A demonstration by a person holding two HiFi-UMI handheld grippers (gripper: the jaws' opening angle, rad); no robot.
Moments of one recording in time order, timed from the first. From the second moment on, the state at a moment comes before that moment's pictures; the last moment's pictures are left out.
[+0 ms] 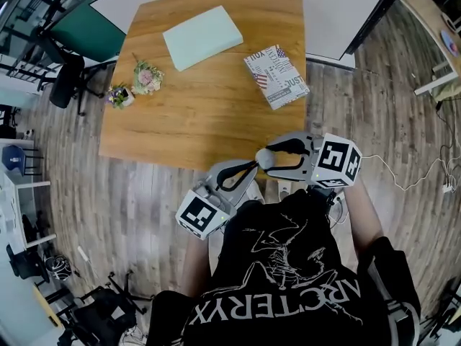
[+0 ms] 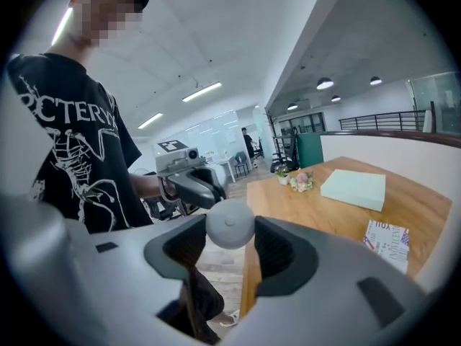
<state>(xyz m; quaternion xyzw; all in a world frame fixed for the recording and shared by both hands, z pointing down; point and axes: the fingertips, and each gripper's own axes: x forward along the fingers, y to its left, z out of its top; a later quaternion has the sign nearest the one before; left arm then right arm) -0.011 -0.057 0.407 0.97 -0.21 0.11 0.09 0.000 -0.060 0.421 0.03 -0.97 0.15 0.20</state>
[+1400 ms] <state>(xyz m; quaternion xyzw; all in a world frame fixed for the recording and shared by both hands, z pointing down) -0.219 -0.132 0.573 0.81 -0.50 0.16 0.27 0.081 -0.177 0.567 0.24 -0.89 0.16 0.34</state>
